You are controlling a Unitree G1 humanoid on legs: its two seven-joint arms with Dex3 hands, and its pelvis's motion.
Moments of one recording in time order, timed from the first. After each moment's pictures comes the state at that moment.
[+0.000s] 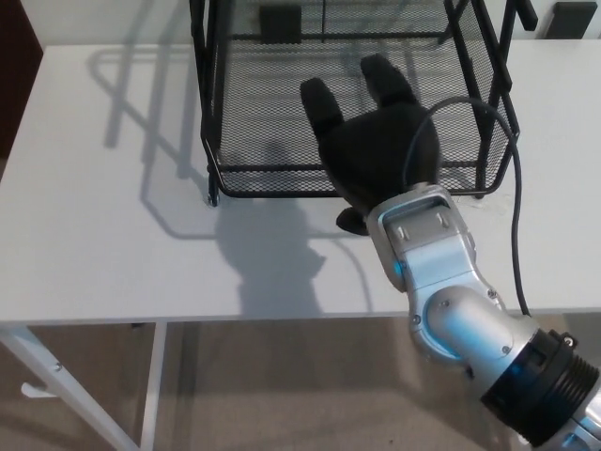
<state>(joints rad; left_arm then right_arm) 0.01 0.47 0.19 1.31 -0.10 -0.12 -0.25 -0.67 -0.19 0.75 0.24 -1.38 0.61 0.26</state>
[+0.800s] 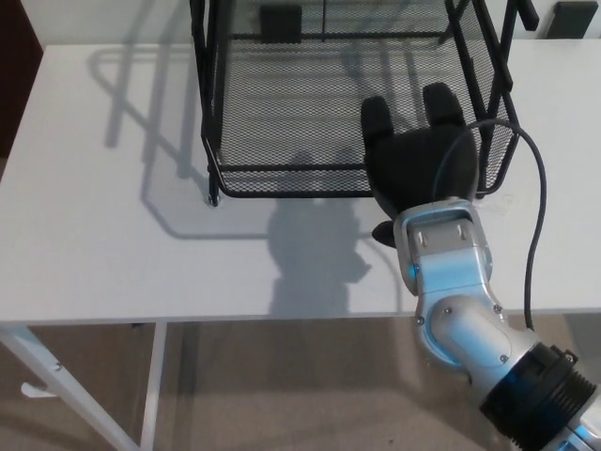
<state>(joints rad) 0.00 0.49 0.18 1.30 -0.06 -0.16 -0.26 -0.60 -0.16 0.67 0.29 -1.41 0.69 0.32</state>
